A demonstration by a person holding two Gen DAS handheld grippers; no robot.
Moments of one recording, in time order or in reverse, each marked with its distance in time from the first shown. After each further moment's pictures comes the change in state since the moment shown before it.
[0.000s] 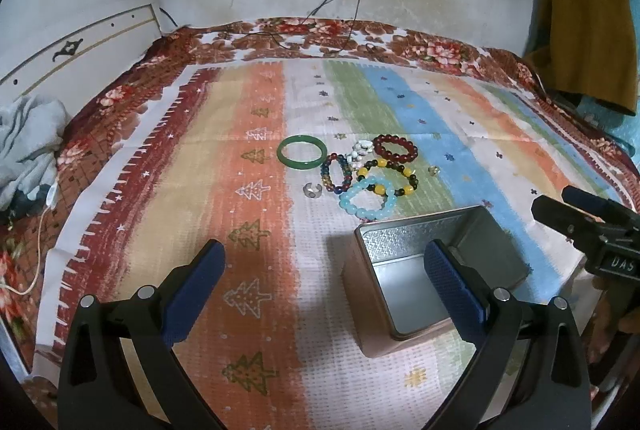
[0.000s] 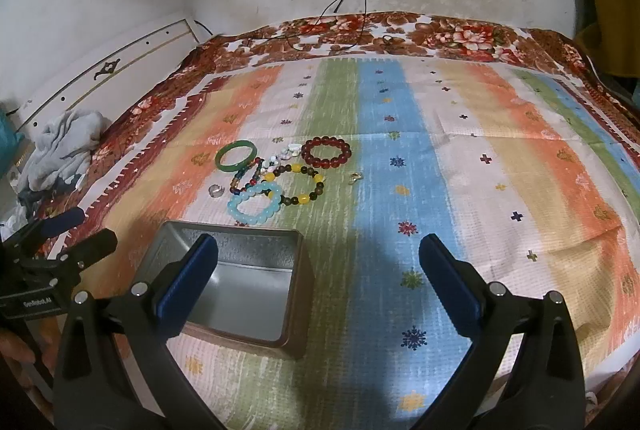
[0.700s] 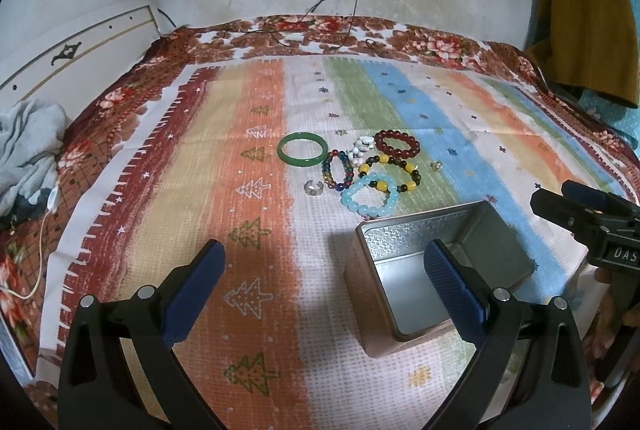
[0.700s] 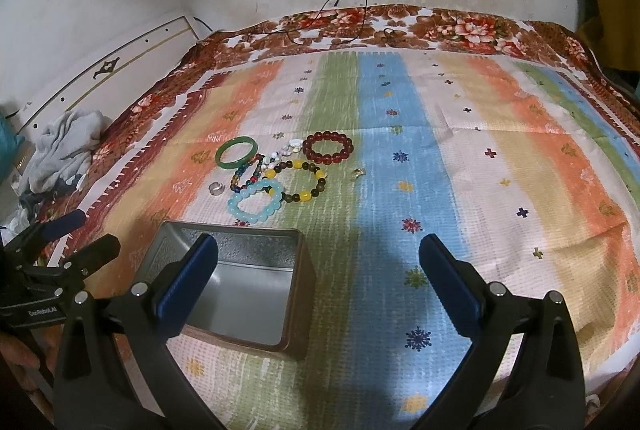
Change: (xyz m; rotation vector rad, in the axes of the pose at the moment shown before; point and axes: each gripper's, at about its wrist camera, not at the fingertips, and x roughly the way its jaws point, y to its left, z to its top) left arm 0.000 0.000 -0.001 0.001 -0.001 0.003; right arm 0.008 0.001 0.003 0.006 0.032 0.007
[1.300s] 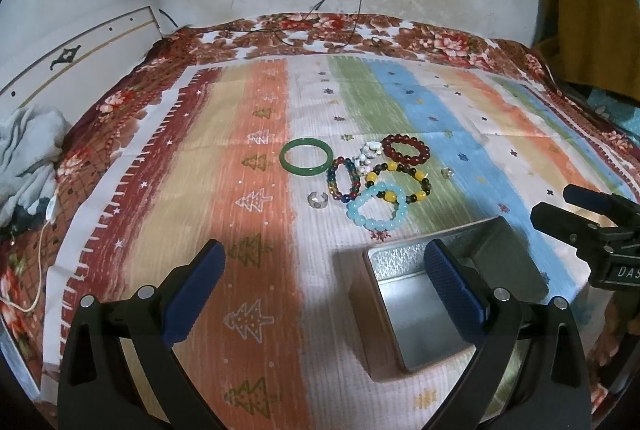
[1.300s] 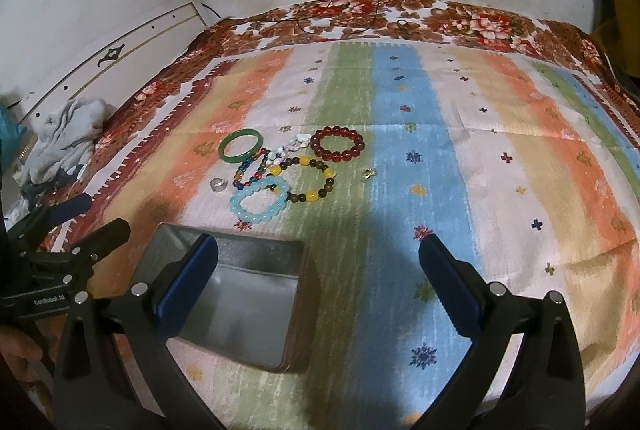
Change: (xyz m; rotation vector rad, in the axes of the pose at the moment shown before) left arm 0.019 0.000 0.019 0.014 0.026 0.030; right arm 0.019 0.004 0.013 -0.038 0.046 0.018
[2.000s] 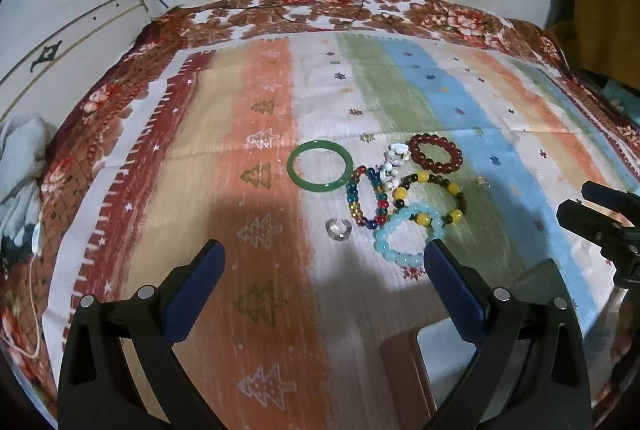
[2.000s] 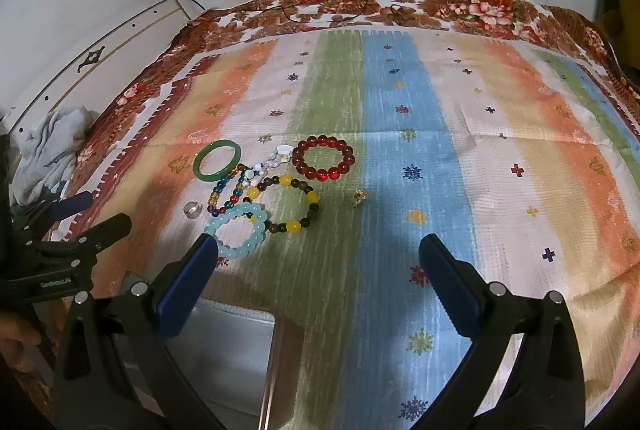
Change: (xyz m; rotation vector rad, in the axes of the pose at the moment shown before) left arm 0.063 0.009 0.050 0.026 0.113 0.016; right arm 0.047 -0.018 0.043 0.040 0.067 -0.007
